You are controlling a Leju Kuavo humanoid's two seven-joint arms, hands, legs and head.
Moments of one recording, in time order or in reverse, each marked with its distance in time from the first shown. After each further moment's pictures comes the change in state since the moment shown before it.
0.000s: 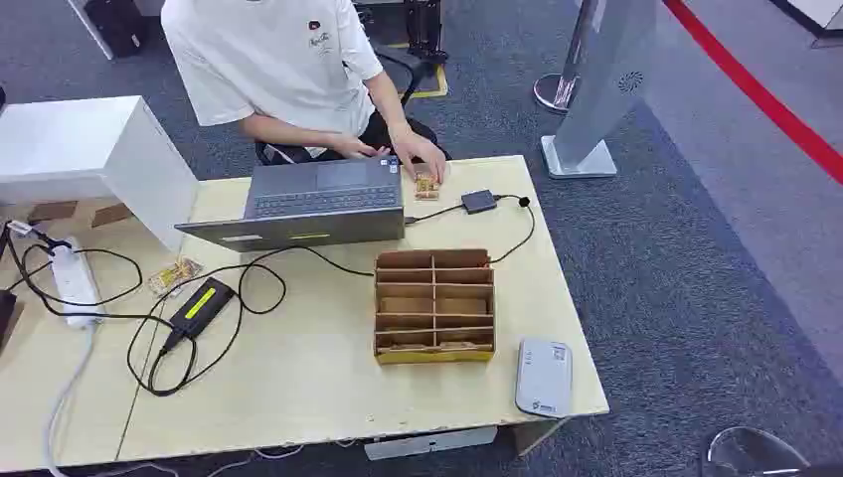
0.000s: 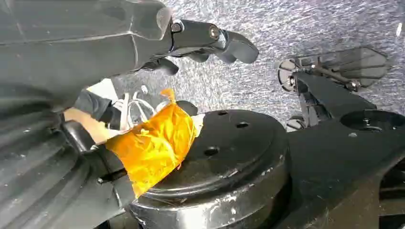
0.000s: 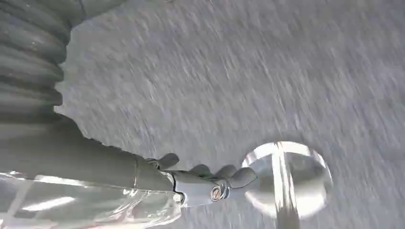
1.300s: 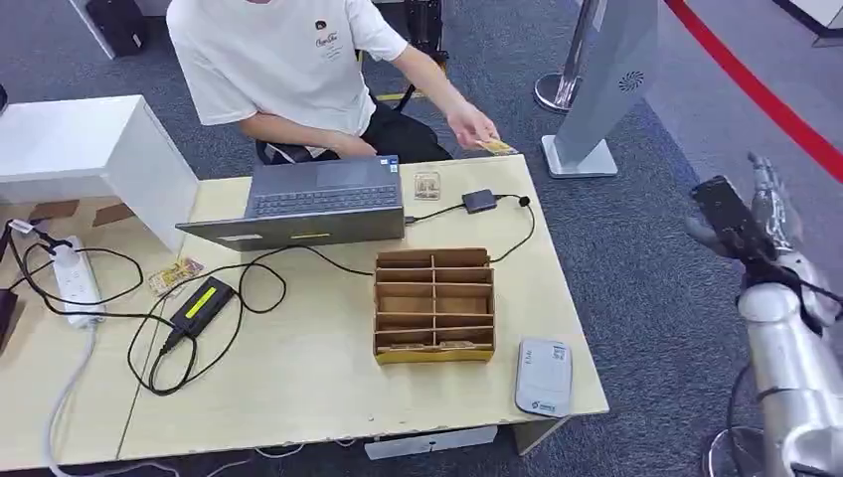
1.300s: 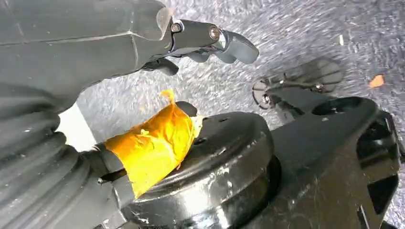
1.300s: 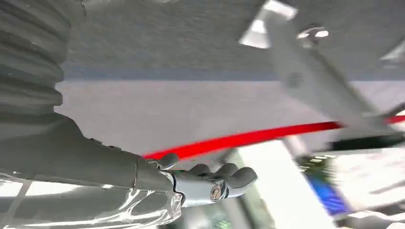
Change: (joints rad) left arm -0.004 0.011 -0.055 0.006 -0.180 -0.003 -0.184; right arm -0.416 -0.214 1.167 -0.740 -0.439 0.027 0.296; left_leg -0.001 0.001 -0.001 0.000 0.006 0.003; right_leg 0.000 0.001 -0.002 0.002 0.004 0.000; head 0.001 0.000
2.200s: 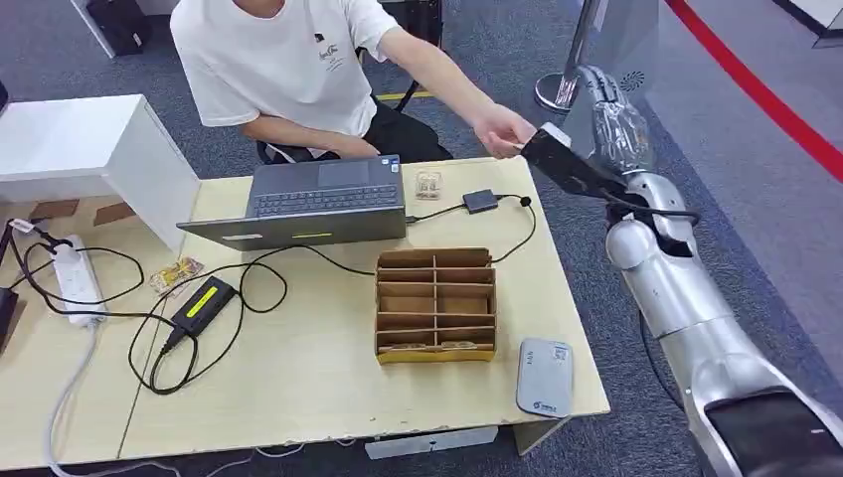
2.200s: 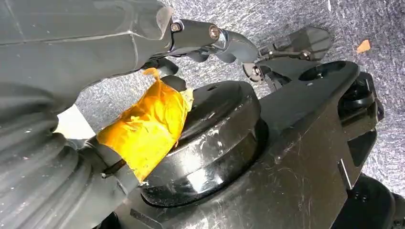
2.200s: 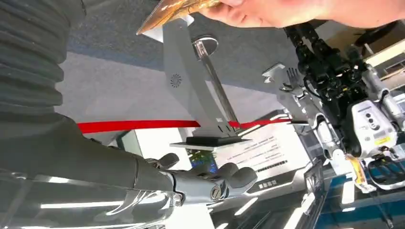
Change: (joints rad) left arm -0.004 0.003 0.001 0.000 0.028 -0.142 0.005; right arm -0.255 0.166 0.453 -0.025 0.102 -0.079 0.082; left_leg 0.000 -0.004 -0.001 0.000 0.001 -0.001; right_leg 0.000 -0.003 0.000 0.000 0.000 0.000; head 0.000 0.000
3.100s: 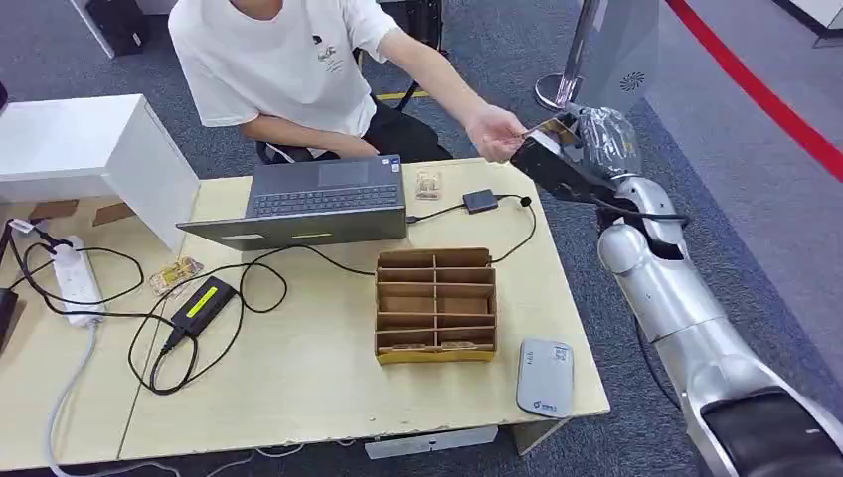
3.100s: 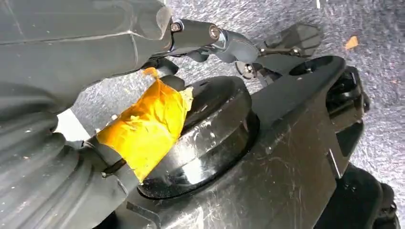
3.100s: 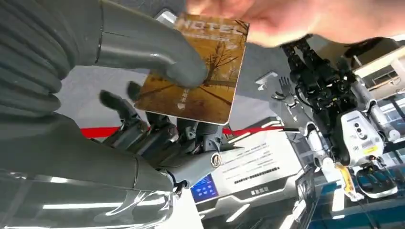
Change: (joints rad) left arm -0.001 0.000 0.004 0.000 -0.017 -0.018 -0.038; right arm 0.002 0.002 0.038 0.000 -0.033 0.007 -0.008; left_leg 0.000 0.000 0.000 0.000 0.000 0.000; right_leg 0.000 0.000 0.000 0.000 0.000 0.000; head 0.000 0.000
